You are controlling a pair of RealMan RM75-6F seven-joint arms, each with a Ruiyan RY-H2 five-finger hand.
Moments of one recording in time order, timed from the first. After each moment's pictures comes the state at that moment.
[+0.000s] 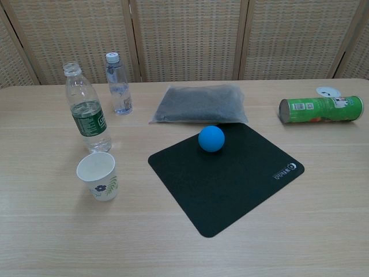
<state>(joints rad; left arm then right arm) -0.06 -1.06 -0.05 -1.72 1.50 1.56 0.14 -0.02 -1.08 0.07 -1.71 -1.60 1.65 -0.24</state>
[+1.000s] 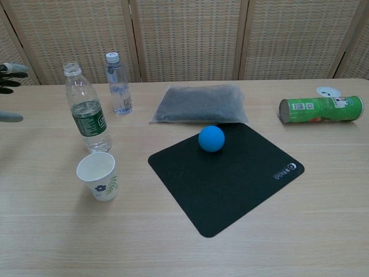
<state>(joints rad) -0.53 -1.41 -0.15 -1.03 1.48 0.92 -0.95 0.02 -1.10 0.11 -1.70 -1.47 1.56 -0.26</state>
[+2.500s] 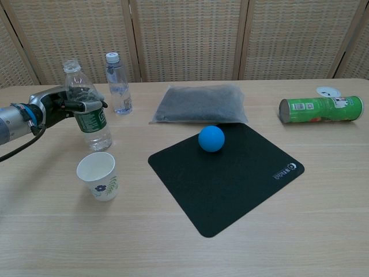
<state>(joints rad) -0.81 -1.85 -0.14 -0.48 1.45 0.75 -1.53 0.07 -1.12 0.14 -1.64 -1.35 1.48 -0.26</state>
